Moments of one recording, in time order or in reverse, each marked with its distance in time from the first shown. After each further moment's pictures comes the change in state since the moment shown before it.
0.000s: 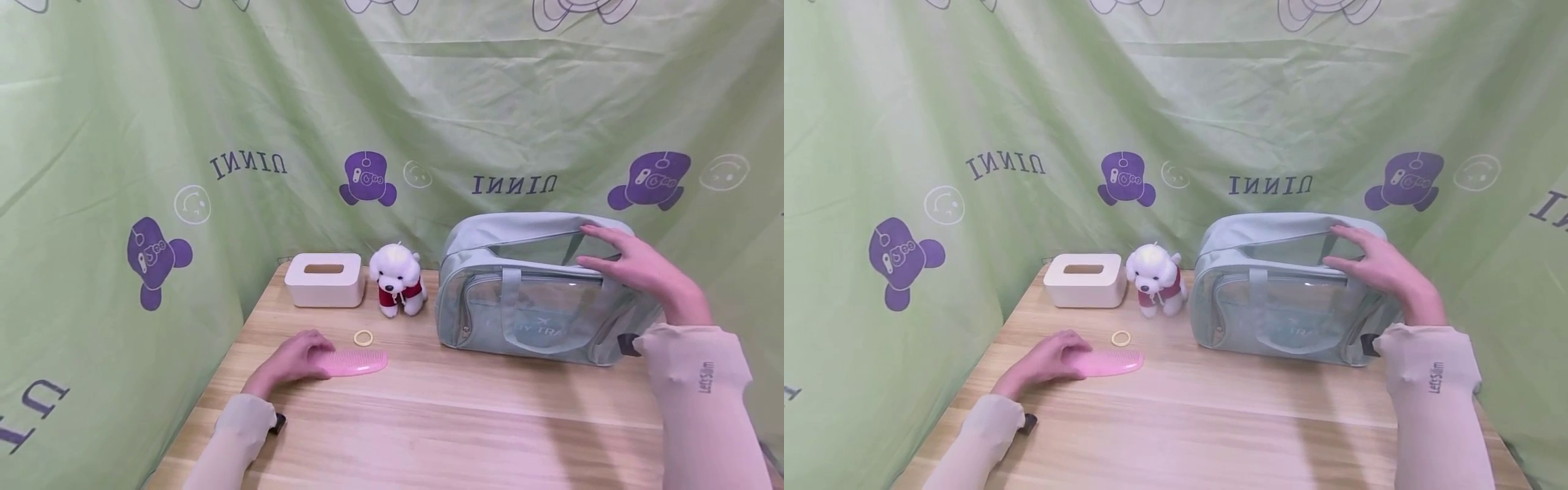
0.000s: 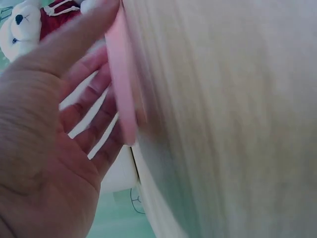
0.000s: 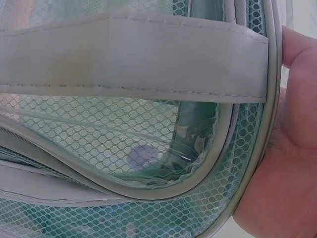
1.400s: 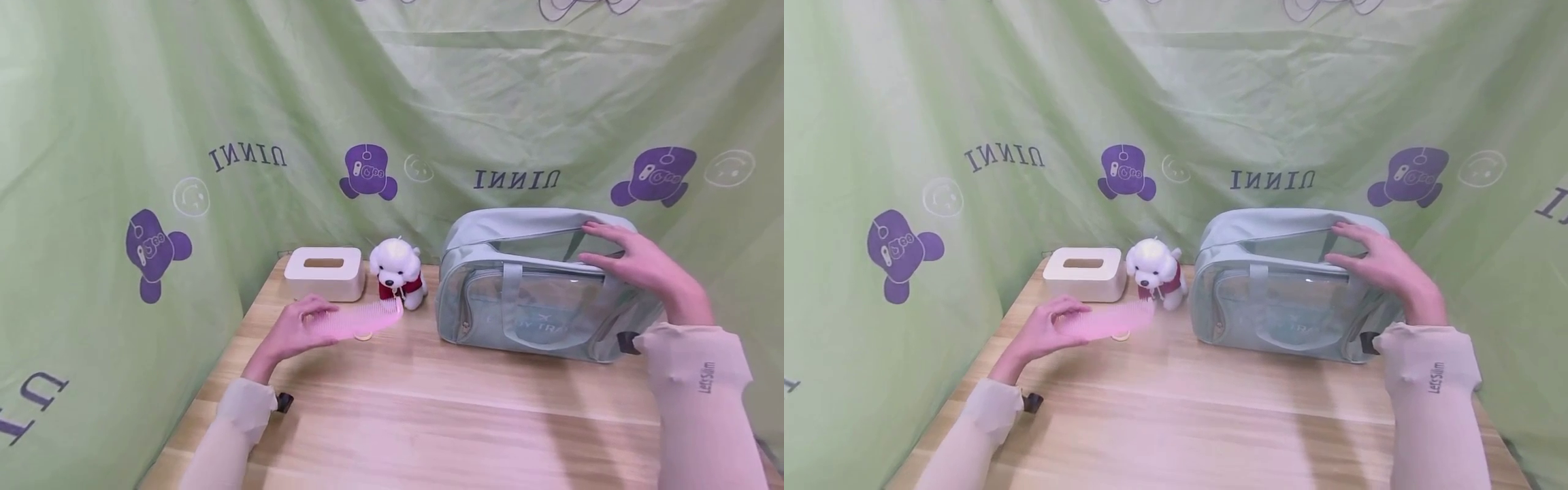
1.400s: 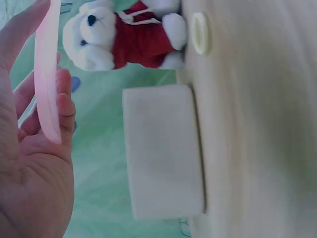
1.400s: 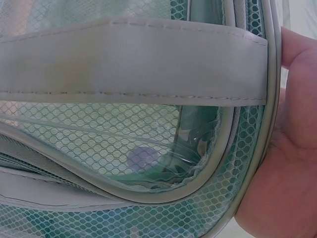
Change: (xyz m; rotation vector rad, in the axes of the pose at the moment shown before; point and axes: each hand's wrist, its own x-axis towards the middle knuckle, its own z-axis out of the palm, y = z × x) left_hand 0.017 0.050 -0.042 -0.270 0.330 0.113; right_hand 0.000 0.002 0.000 -0.015 0.006 -0.011
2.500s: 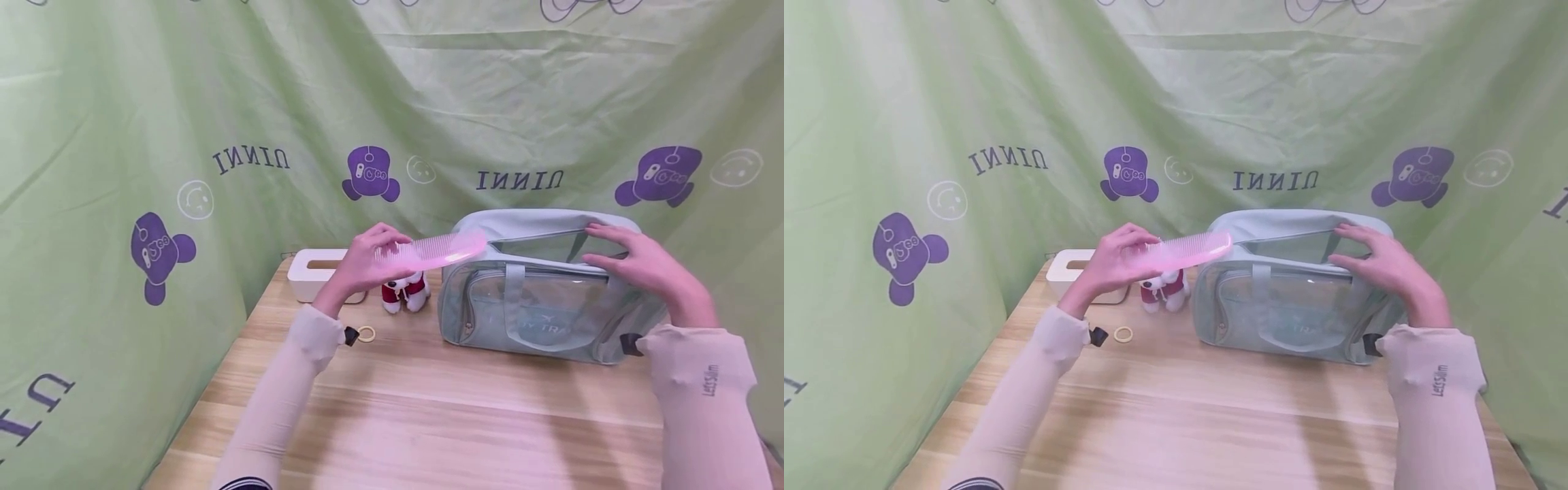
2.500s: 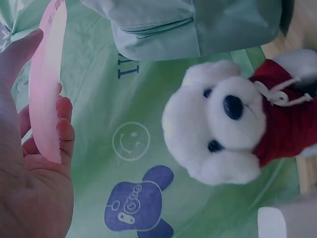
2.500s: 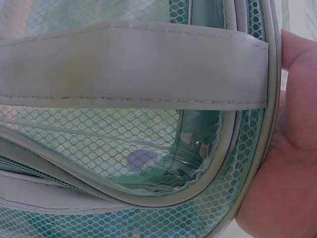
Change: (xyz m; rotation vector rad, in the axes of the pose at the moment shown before) left_hand 0.151 0.100 0.031 -0.026 0.035 0.238; right_hand 0.001 0.000 0.003 0.008 0.030 -0.024
